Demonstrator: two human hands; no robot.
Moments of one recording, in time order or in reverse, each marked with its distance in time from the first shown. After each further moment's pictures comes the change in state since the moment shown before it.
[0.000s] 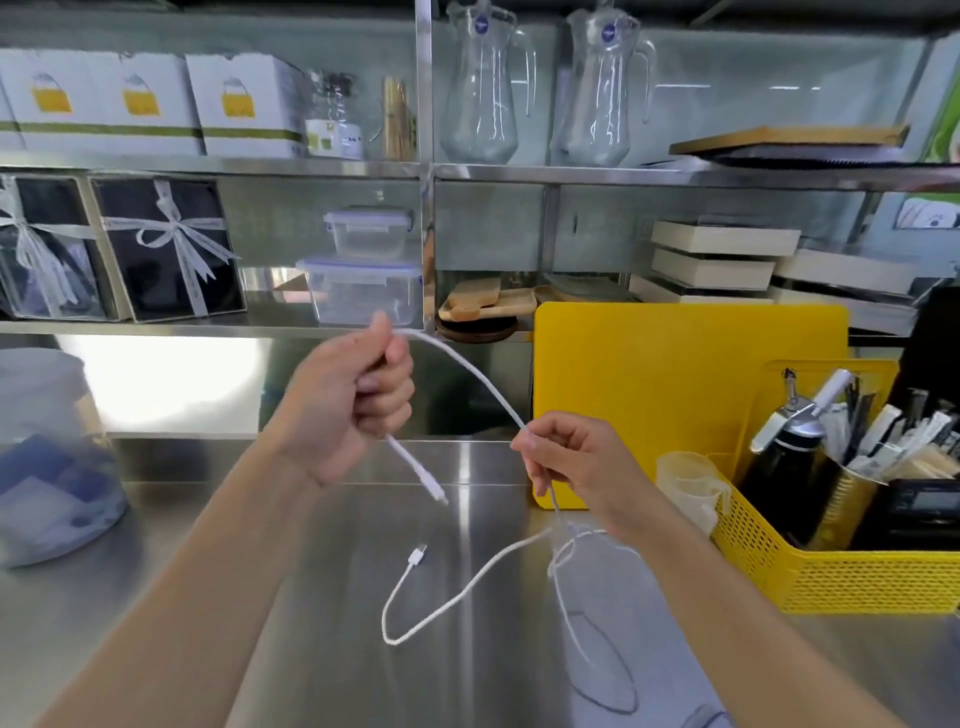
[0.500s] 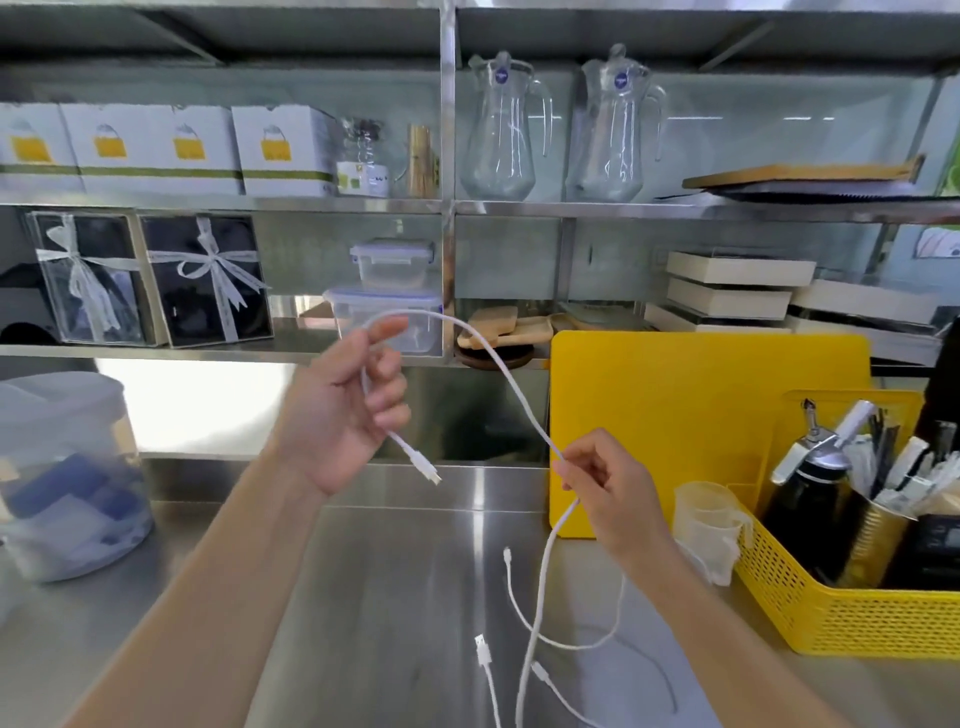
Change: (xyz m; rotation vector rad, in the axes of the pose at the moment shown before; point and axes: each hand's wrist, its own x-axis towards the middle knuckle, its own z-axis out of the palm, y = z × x) left_hand 0.001 0.016 -0.013 -0.223 0.041 0.060; right_hand -0.002 0.014 0.004 -0.326 0.335 -0.116
